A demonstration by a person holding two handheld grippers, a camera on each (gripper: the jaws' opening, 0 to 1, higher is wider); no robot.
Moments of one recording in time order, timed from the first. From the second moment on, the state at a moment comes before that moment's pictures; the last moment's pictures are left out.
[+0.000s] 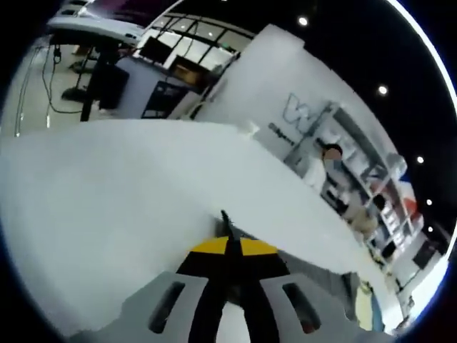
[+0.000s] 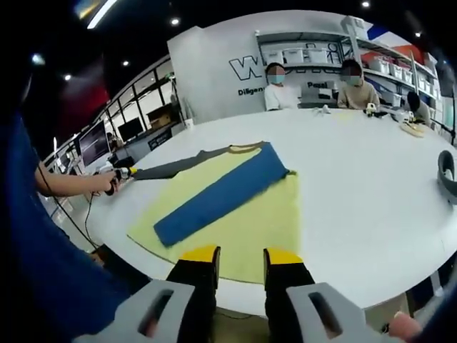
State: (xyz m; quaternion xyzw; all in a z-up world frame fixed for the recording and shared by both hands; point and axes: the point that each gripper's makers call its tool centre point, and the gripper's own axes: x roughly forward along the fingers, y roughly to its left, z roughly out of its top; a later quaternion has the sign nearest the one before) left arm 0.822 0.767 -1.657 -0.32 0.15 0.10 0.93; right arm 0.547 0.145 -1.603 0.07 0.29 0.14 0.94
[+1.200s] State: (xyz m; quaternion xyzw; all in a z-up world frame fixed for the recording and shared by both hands) left arm 0.825 0.559 -1.490 -0.12 0.11 -0.18 0.97; right arm 0.564 0.116 -1.633 0.11 0.30 0.22 0.92
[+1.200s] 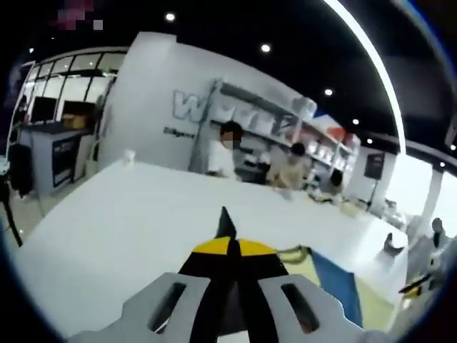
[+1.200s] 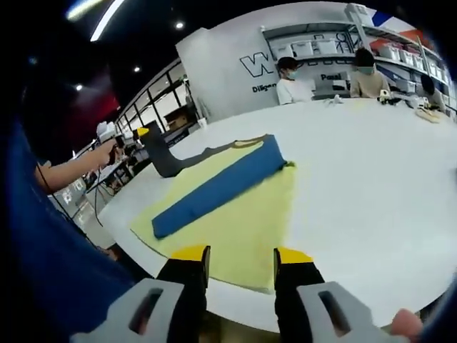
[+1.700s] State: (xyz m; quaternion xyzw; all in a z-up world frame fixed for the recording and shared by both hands) left arm 0.805 0.439 -1.439 -0.07 0.12 -0.32 0.94; right arm 0.546 0.110 -1.648 0.14 0.30 0.23 0.92
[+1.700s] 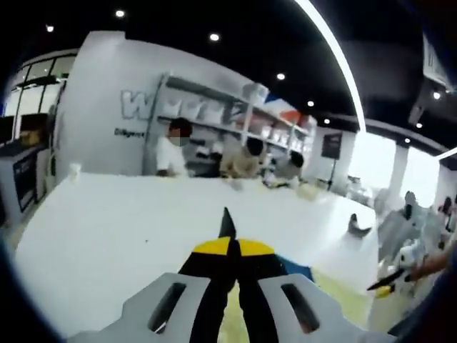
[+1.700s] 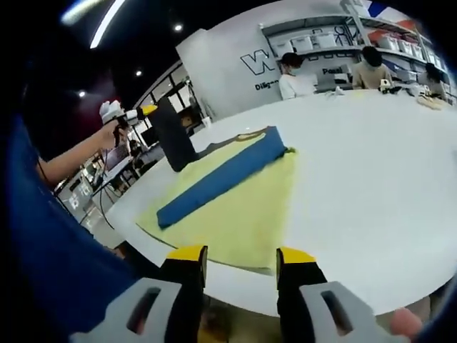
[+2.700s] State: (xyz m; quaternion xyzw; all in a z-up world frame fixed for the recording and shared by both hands) left arm 0.714 0.280 -1.488 0.01 0.15 -0.44 0.89; right arm 0.532 0.092 -1.657 0.17 0.28 0.20 0.92
